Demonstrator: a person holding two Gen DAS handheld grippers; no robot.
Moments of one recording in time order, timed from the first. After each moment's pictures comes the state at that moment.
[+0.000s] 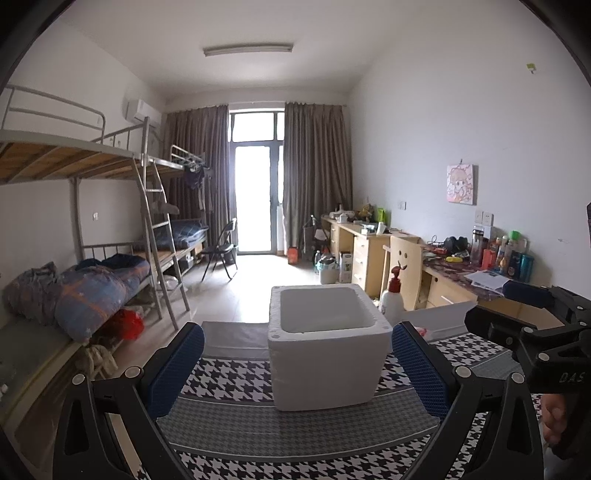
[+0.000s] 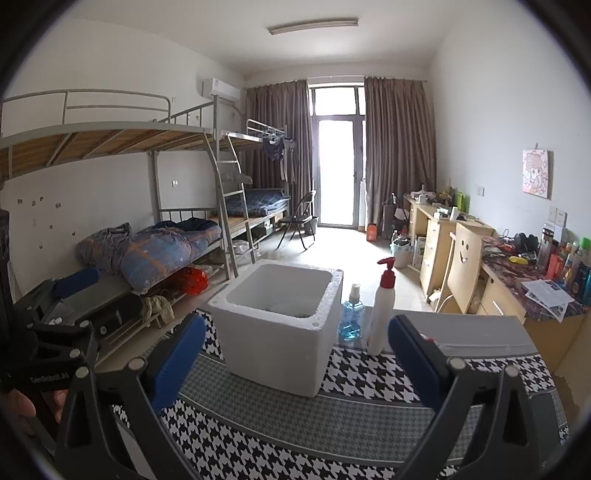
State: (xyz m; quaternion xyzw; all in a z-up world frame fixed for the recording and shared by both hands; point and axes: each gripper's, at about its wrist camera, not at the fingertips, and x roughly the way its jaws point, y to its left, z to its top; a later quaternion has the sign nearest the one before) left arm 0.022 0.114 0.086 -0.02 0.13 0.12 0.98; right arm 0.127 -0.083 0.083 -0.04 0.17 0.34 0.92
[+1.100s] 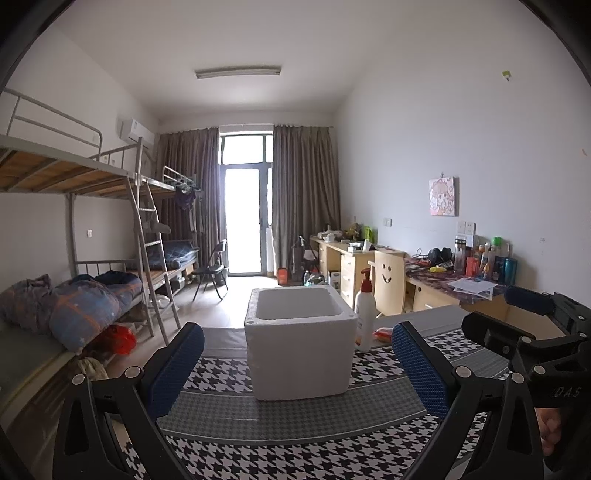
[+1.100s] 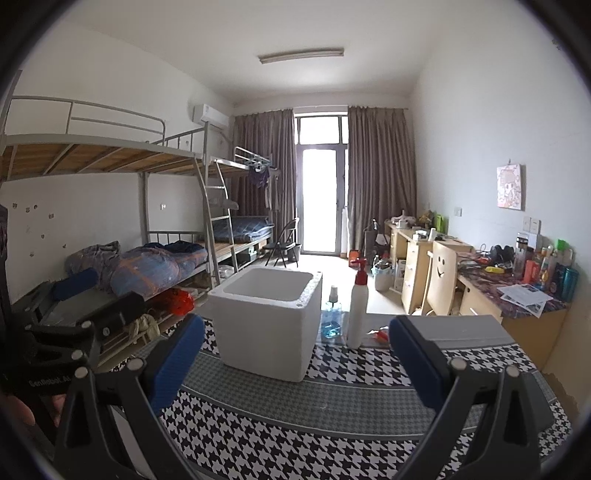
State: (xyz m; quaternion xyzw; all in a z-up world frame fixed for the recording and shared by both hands) left arm -0.022 0.079 0.057 0.00 0.08 0.11 0.99; right arm 0.074 -0.122 0.057 -0.02 0.11 0.31 0.94
